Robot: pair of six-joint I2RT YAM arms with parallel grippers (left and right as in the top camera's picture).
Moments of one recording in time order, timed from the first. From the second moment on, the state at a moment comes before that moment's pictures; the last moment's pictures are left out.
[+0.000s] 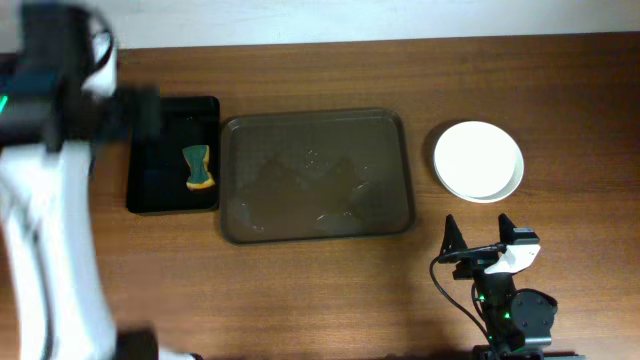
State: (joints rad) left arm 0.07 1.65 2.17 -1.54 -0.18 -0.01; right arm -0.02 0.01 0.01 -0.07 -0.08 0.19
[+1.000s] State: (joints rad) left arm 0.12 0.14 0.23 -0.10 -0.10 0.01; right arm -0.02 0.01 0.01 -0.07 -0.08 0.19
